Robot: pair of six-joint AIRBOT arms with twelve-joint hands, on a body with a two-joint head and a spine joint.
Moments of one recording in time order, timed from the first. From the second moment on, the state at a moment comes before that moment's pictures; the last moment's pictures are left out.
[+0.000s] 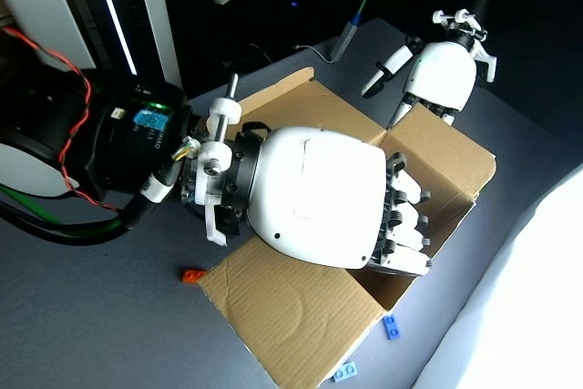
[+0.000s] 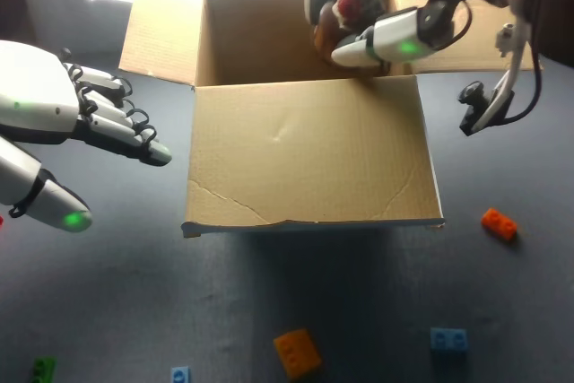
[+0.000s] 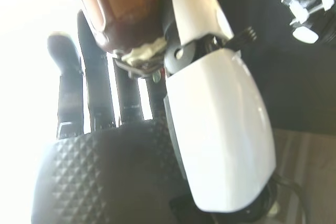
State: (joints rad) left arm 0.32 -1.03 1.69 1.77 -0.93 -0.44; right arm 0.02 -1.23 1.30 -0.04 0.23 -0.76
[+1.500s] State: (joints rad) left arm 0.09 -1.05 1.83 1.74 -1.04 -0.47; right arm 0.06 -0.80 1.14 0.04 0.23 -0.77
